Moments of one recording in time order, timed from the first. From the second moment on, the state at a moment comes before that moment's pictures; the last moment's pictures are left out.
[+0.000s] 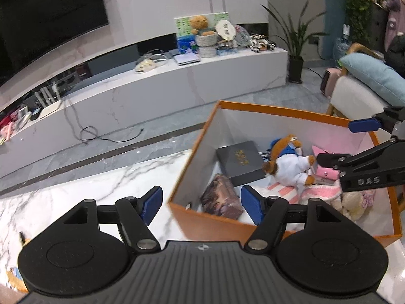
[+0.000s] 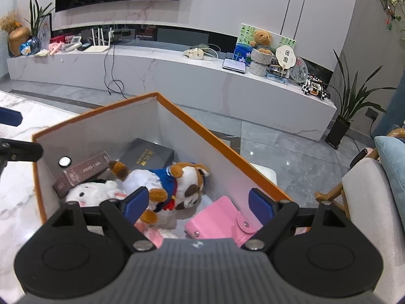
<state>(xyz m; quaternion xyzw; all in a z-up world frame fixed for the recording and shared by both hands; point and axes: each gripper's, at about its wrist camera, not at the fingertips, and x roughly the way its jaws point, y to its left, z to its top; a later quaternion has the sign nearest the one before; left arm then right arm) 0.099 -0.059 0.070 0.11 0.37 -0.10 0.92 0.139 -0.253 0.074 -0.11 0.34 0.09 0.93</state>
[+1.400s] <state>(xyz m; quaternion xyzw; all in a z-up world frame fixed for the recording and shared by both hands) -0.014 0.067 -0.020 0.09 0.42 0.05 0.90 0.049 -0.115 0.029 -0.20 0.36 0.35 0.84</state>
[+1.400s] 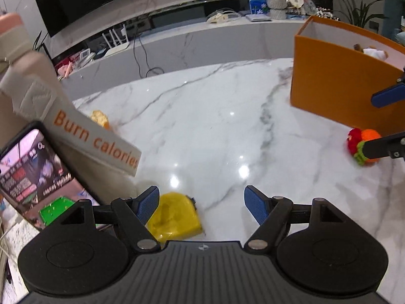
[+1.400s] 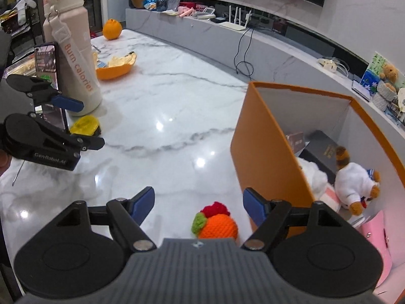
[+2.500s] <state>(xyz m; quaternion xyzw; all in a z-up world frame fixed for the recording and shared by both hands) -0.006 0.070 -0.037 0.08 0.48 0.10 0.87 0.040 -0.110 0.030 -0.21 0.36 0.36 0.83</state>
